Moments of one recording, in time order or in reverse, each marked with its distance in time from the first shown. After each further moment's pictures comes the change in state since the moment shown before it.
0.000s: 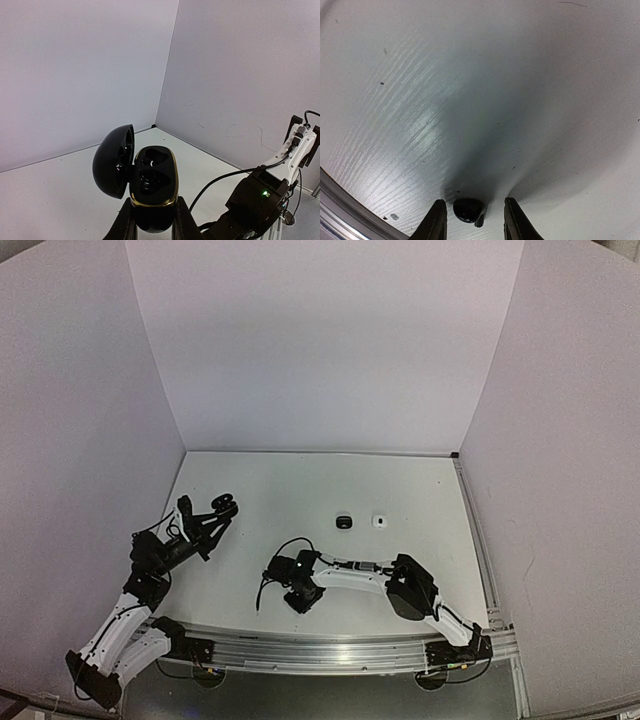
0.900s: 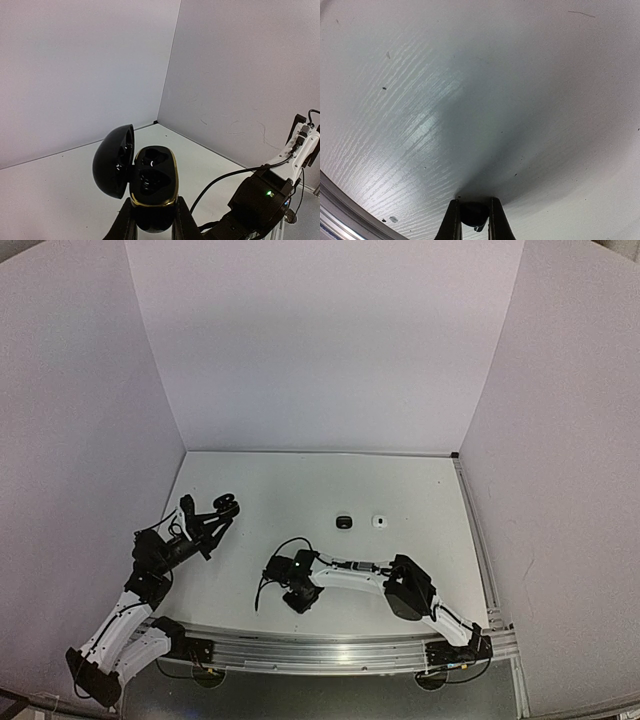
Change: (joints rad) left arm 0.001 0.025 0.000 0.000 -0.003 0.014; right arm -0.007 0.028 0.042 -0.020 0.007 -0.027
